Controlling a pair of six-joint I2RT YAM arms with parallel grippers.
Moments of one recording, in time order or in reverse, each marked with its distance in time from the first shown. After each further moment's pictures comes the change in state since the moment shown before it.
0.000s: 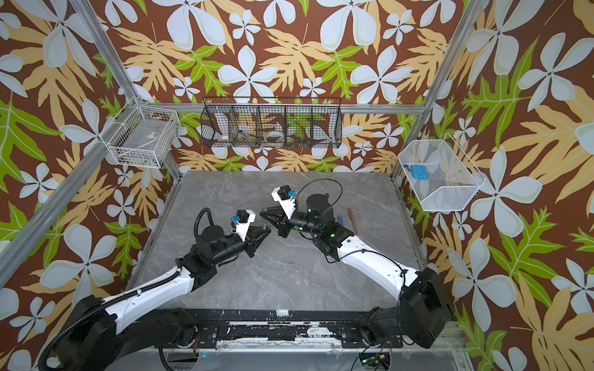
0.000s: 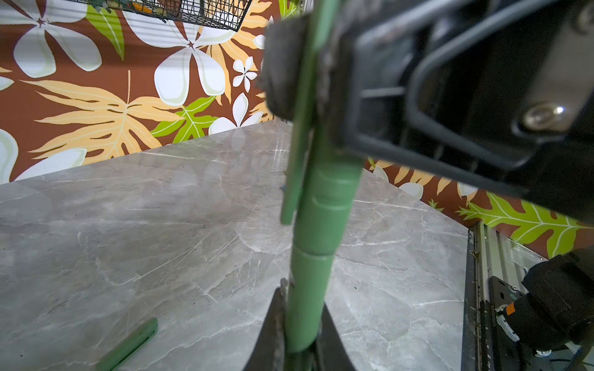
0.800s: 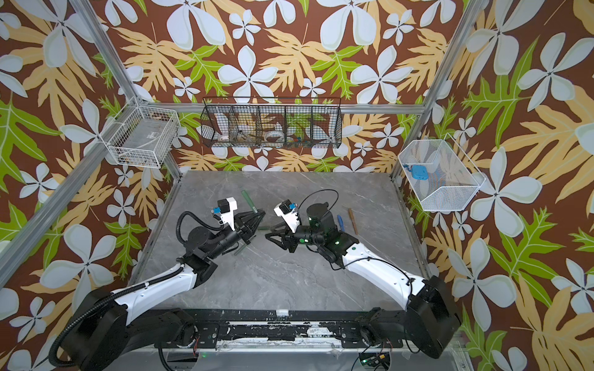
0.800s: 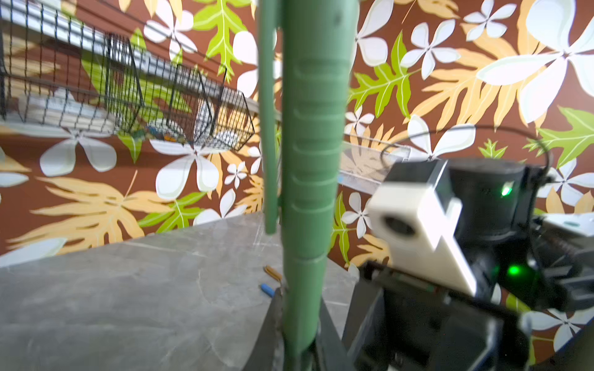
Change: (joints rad) left arm 0.036 0.060 -0.072 0.464 0.023 -0.250; right arm -0.004 -0.114 -0.076 -0.213 -0.038 0.036
